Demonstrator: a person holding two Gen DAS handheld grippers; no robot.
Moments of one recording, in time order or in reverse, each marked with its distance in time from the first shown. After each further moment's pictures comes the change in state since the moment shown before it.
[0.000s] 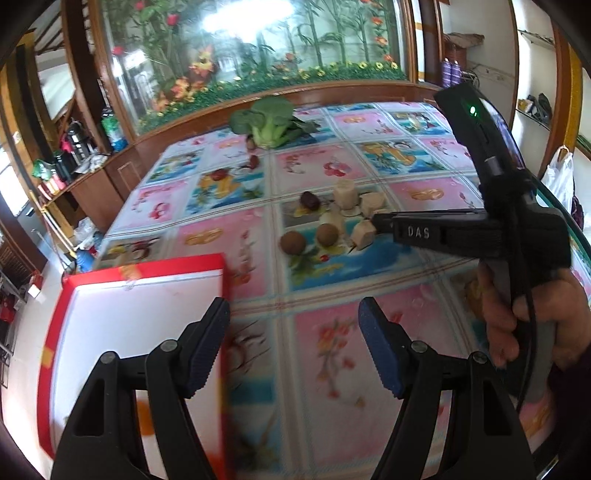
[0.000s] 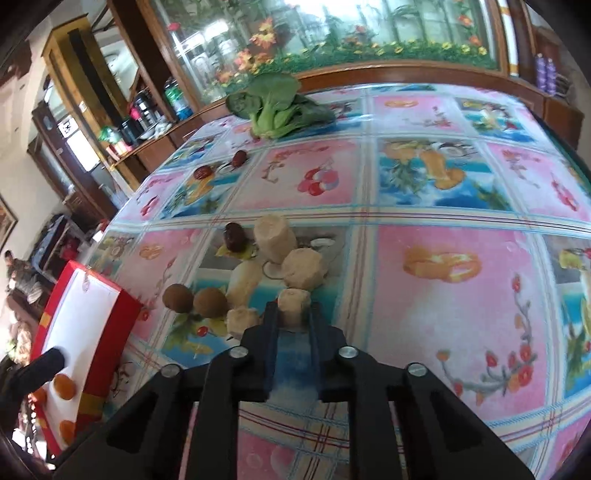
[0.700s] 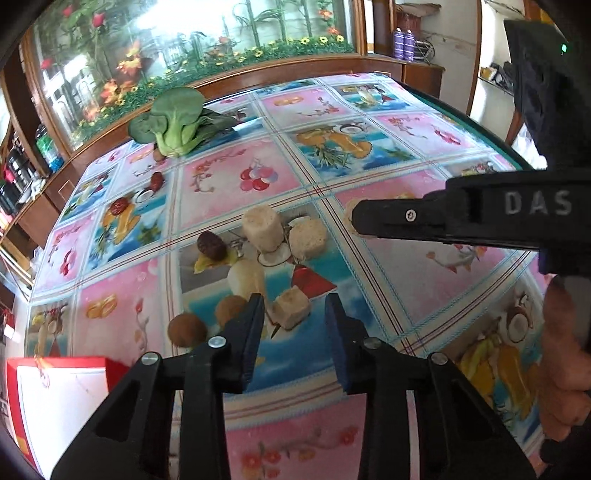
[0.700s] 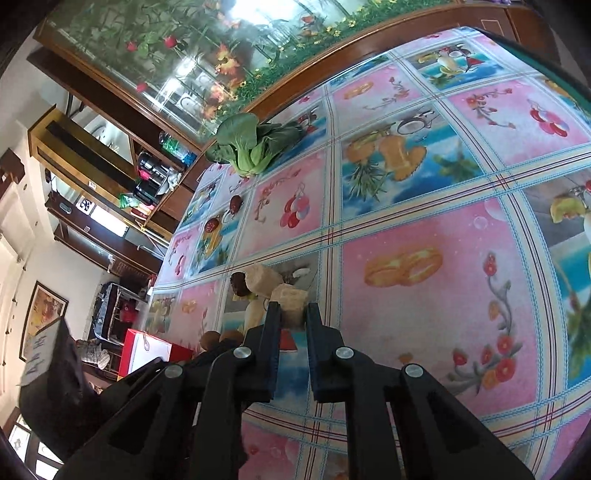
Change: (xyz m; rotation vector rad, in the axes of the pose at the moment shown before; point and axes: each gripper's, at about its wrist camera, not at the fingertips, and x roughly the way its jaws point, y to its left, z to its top) left arm 0.080 -0.048 0.054 0.141 0.069 -0.163; right arm -0.030 -0.057 0.012 0.302 -0.019 0.188
